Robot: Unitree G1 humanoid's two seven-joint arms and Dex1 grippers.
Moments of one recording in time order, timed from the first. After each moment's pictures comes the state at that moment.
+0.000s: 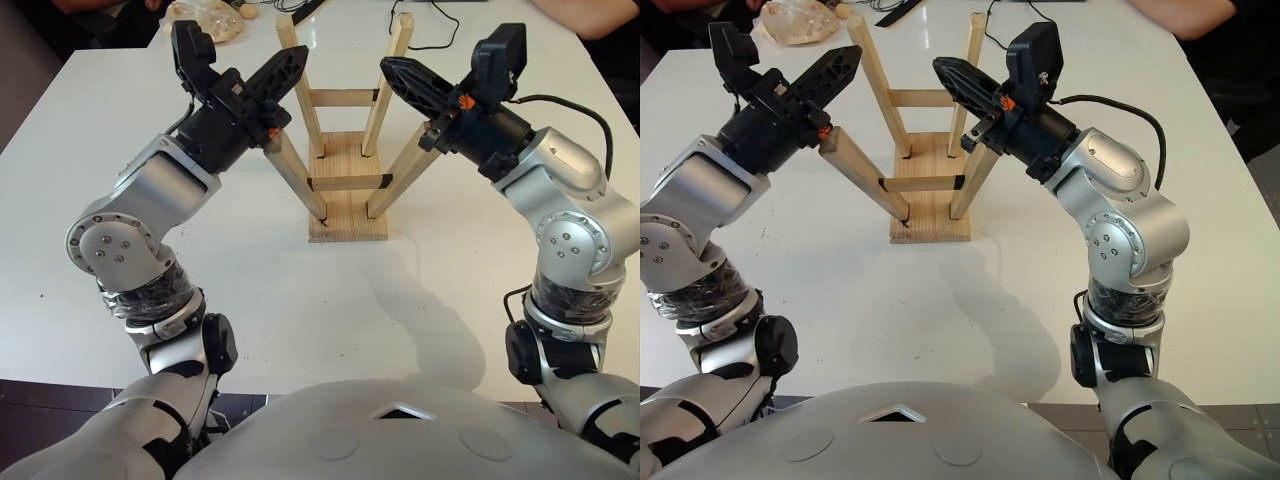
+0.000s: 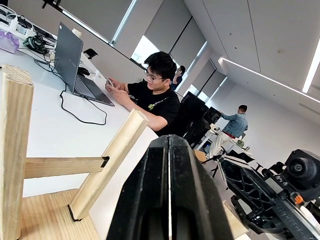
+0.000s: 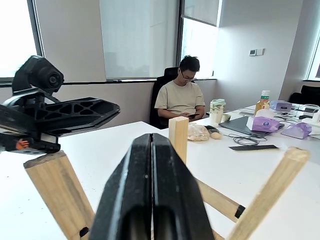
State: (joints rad) left arm -0.42 0.21 0.38 -0.46 -1.35 1.04 0.08; right arm -0.44 -0.29 -0.05 -0.50 0.57 0.78 0.49
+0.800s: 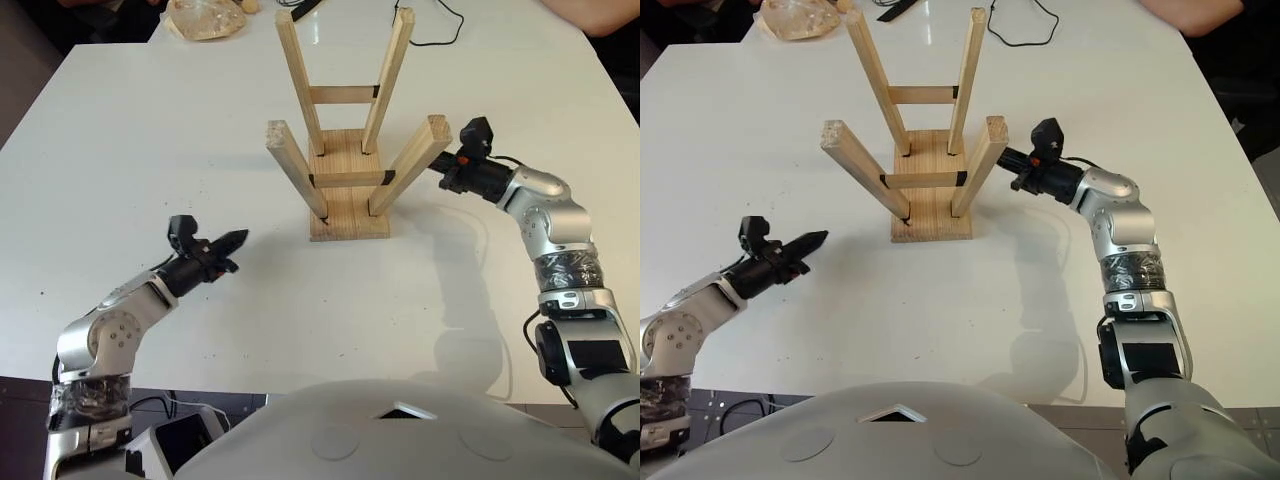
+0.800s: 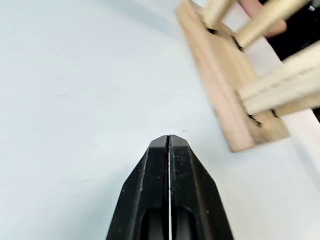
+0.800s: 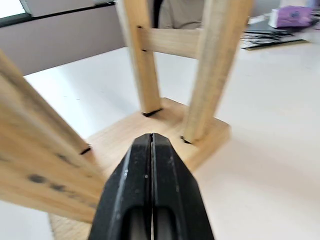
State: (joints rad) left arm 0.22 0.60 0.20 -0.25 -0.89 0.73 -0.56; right arm -0.43 -0.44 0.05 0.31 0.42 0.28 1.02
